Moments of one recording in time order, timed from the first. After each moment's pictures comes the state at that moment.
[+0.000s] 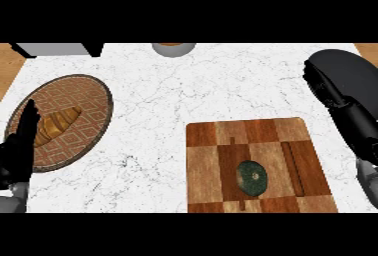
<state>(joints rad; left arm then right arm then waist) -0.06 0.54 -0.11 -1.34 0.17 0.40 -0.10 -0.26 -0.57 0.19 -1.62 -0.11 0.01 -0.08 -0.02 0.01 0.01</state>
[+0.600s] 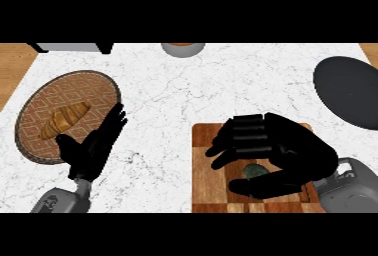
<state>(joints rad) -0.13 0.32 -0.30 -1.42 0.37 0.15 0.04 -0.46 -0.54 0.51 -1.77 0.18 0.15 -0.40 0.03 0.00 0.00</state>
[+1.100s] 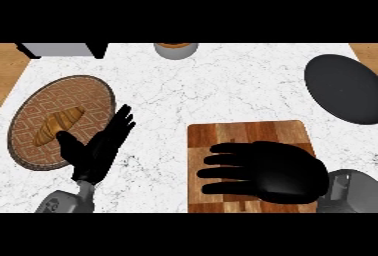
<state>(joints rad) -0.12 0.29 -0.30 -1.48 0.42 0.13 0.12 -0.48 -0.67 0.69 -1.80 0.59 0.18 -0.51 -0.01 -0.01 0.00</state>
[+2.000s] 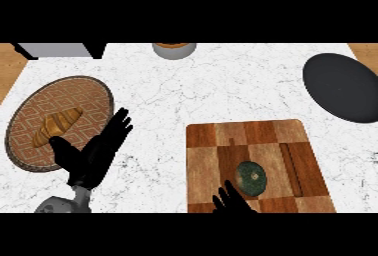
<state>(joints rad) -0.07 0.29 -0.29 -1.52 0.42 0.11 0.12 -0.41 -0.67 1.20 -2.06 1.40 0.72 0.19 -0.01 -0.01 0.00</state>
